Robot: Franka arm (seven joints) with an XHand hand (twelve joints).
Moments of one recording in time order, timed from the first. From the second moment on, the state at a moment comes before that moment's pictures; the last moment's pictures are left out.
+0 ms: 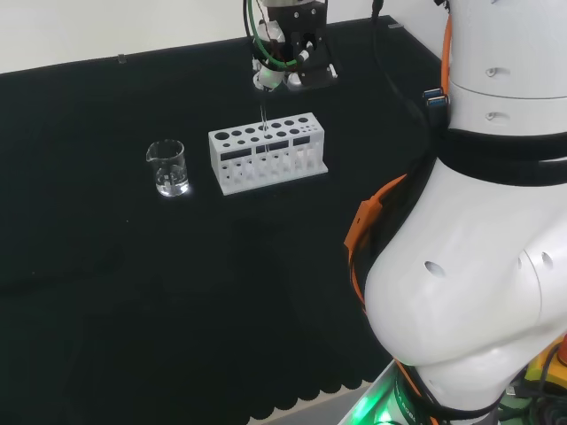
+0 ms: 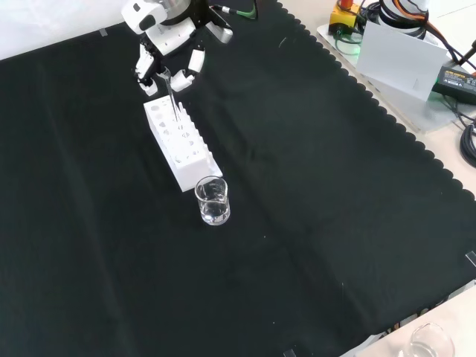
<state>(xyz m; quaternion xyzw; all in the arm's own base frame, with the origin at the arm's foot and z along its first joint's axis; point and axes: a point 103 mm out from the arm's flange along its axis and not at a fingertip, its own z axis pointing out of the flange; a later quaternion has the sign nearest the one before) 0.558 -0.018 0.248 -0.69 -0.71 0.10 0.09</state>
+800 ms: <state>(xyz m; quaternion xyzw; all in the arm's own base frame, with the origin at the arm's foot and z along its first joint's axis) 0.553 -0.007 0.251 -0.68 -0.72 0.08 0.08</state>
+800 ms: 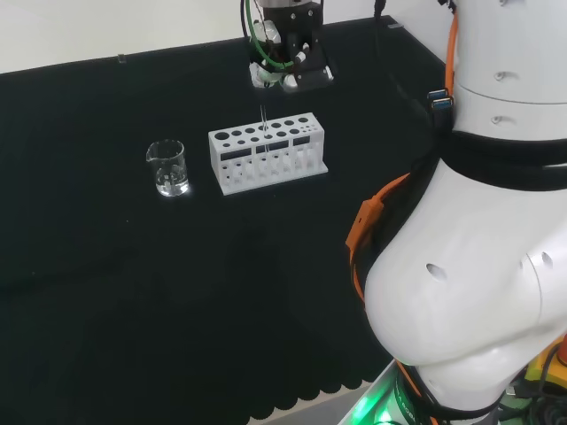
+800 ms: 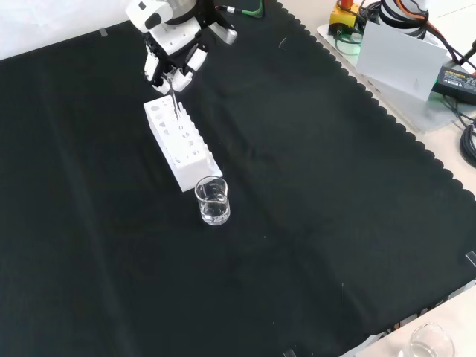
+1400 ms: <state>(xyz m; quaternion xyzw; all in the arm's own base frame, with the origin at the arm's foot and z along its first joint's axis) 0.554 0.006 0.264 -0.68 -0.73 0.03 0.06</state>
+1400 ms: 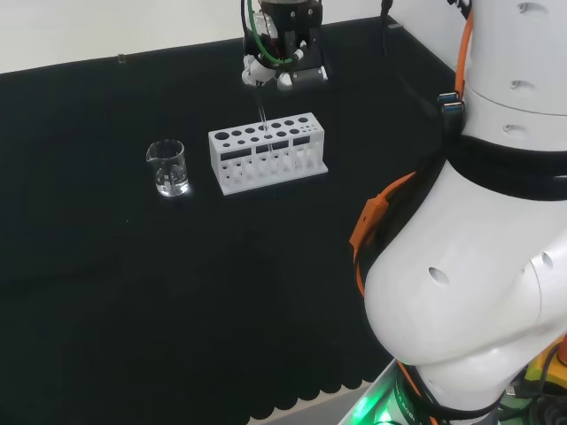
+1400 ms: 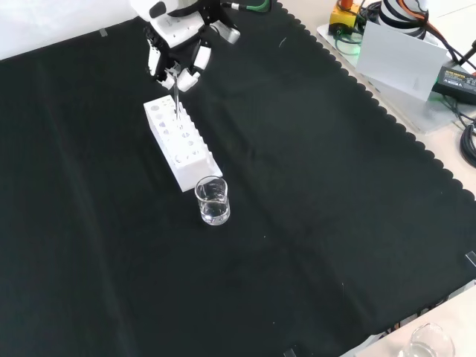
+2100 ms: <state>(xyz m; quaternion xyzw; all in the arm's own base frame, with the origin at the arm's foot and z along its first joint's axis) 0.528 0.012 0.325 -0.68 -0.73 -0.03 -0.02</state>
